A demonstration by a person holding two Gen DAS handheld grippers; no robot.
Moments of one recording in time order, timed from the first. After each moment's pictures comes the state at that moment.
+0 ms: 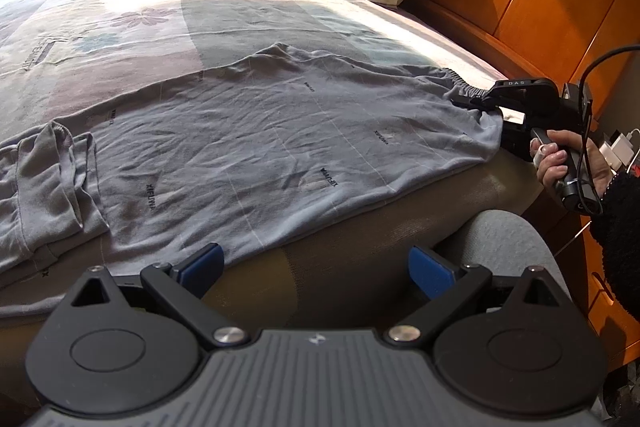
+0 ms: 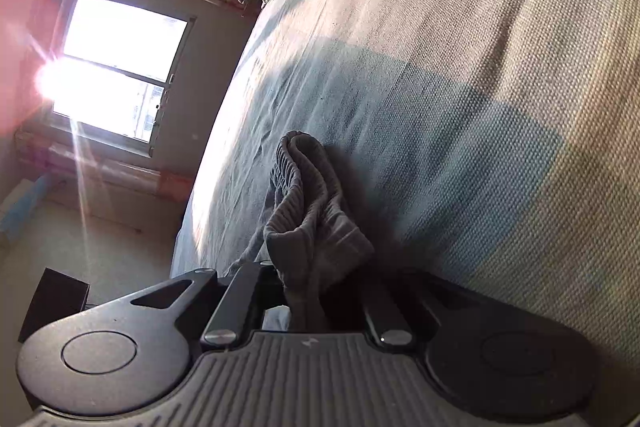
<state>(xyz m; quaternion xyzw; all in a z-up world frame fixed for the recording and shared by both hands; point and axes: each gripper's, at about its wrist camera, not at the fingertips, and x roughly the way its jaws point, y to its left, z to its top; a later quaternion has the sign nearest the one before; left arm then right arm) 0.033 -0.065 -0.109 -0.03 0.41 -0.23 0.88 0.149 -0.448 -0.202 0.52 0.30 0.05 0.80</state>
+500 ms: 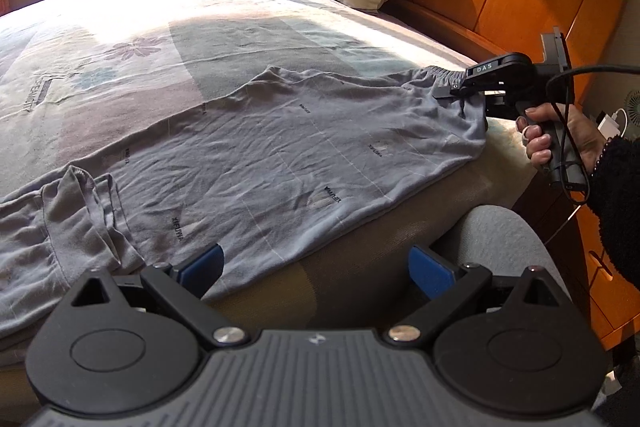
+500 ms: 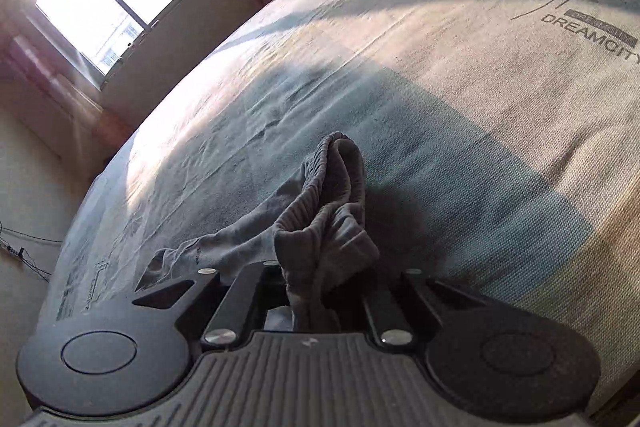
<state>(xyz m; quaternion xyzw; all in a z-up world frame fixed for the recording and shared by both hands) 0.031 -0.044 -0.081 0.03 0.40 -0.27 0.88 0.156 -0.386 -0.129 0.32 0.33 0.00 0.89</state>
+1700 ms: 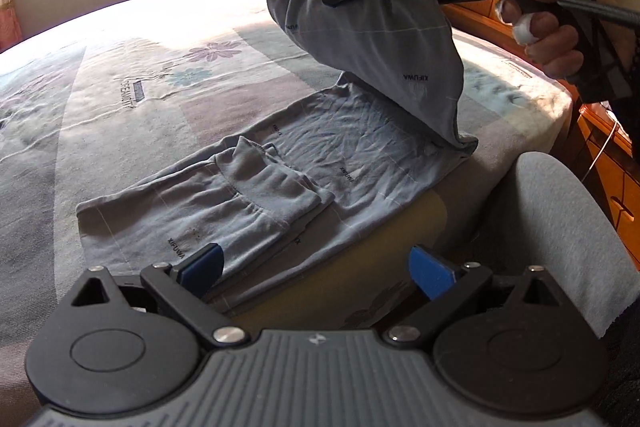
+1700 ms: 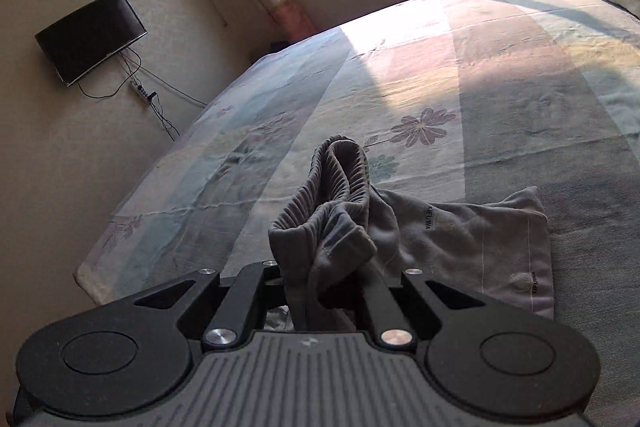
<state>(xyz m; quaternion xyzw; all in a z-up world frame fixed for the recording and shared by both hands) 0.010 0.089 -0.072 0.07 0.38 -0.24 0.89 0.165 -0.079 -0.011 0.17 0.35 0.27 0.88</state>
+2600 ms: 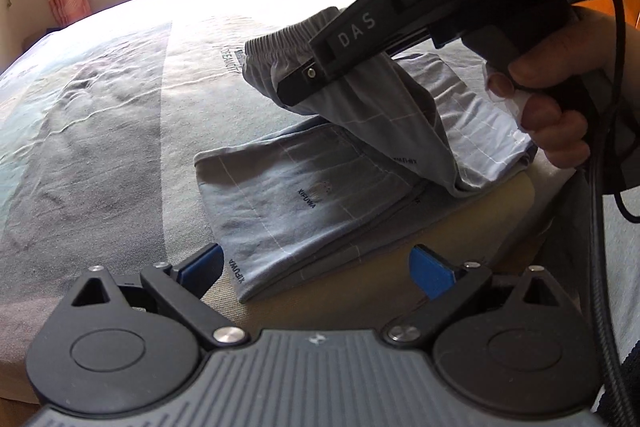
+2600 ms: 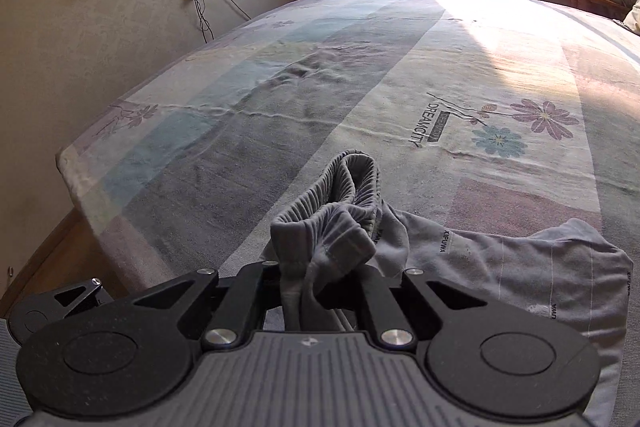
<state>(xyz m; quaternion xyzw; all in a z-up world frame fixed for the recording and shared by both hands) 0.001 0.145 -0.072 0.06 0.41 -0.13 0.90 0.154 0.094 -0.048 0.00 0.38 0.32 0.87</state>
